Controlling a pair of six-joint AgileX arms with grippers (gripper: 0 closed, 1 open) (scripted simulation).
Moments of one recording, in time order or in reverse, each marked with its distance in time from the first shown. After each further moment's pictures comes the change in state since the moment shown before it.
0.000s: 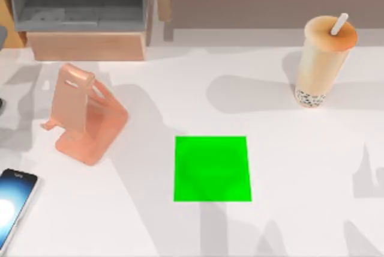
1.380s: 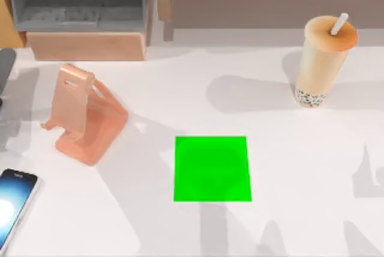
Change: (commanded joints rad) left arm 0.003 0.033 -0.125 0.154 0.000 0.004; right arm 0.000 0.000 0.000 0.000 0.000 0.000
